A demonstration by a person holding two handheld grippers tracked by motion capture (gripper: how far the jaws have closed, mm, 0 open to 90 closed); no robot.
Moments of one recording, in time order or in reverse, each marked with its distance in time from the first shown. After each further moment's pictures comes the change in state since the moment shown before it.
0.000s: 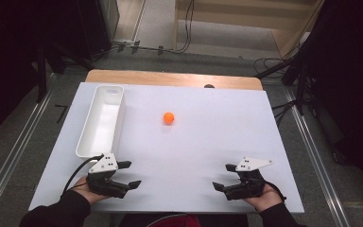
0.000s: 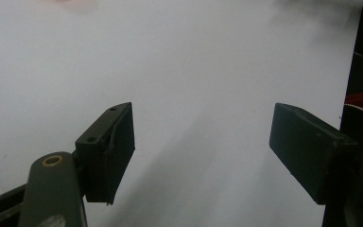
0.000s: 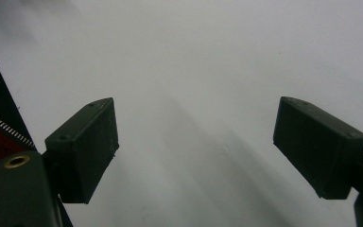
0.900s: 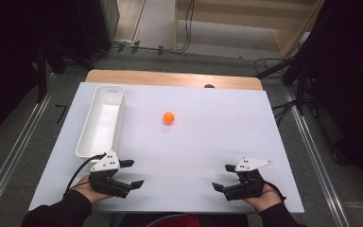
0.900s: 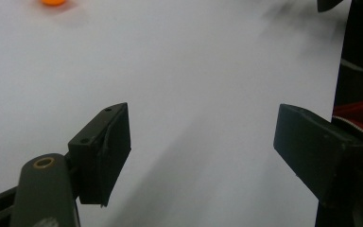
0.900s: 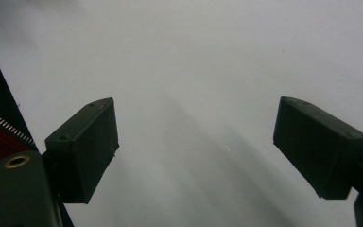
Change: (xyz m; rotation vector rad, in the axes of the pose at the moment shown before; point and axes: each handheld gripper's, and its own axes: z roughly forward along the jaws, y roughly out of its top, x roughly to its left) left arm -0.002 0.007 0.003 -0.027 -0.030 0.000; right arm 0.001 0.000 0.001 0.007 0.001 -0.001
